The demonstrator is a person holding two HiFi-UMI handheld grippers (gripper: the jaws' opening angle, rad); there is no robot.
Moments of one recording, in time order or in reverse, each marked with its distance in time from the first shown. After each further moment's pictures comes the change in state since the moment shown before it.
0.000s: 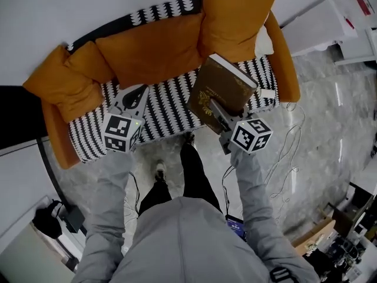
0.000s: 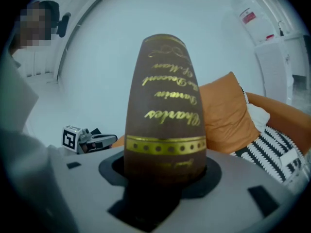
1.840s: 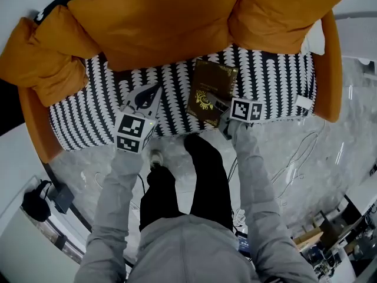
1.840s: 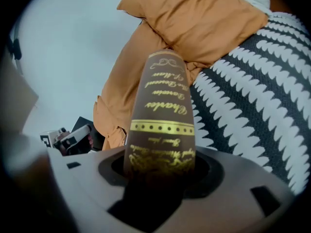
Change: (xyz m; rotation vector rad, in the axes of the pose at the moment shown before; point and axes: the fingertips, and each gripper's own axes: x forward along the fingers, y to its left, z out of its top) left arm 0.138 0.003 -0.226 -0.168 0.183 0.015; right arm 0.183 -0.183 -0.277 0.373 0.485 0.067
